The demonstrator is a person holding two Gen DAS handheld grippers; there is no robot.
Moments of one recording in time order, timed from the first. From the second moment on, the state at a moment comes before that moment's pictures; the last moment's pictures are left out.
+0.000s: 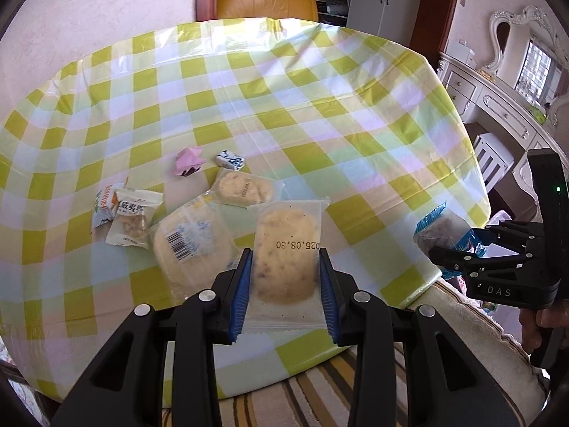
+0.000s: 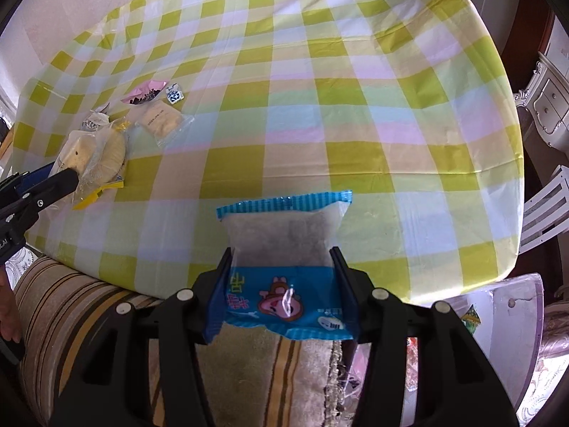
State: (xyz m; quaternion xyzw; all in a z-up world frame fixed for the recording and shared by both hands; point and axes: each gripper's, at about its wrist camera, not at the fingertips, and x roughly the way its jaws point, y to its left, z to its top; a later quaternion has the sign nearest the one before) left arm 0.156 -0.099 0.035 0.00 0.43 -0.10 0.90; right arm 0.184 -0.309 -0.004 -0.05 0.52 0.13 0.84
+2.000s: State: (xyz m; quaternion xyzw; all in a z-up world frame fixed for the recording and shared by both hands) left arm 0.145 -0.368 0.001 0.18 0.49 -0.42 0.75; right arm 0.137 -0.517 -0.033 0.07 0.52 -0.04 0.85
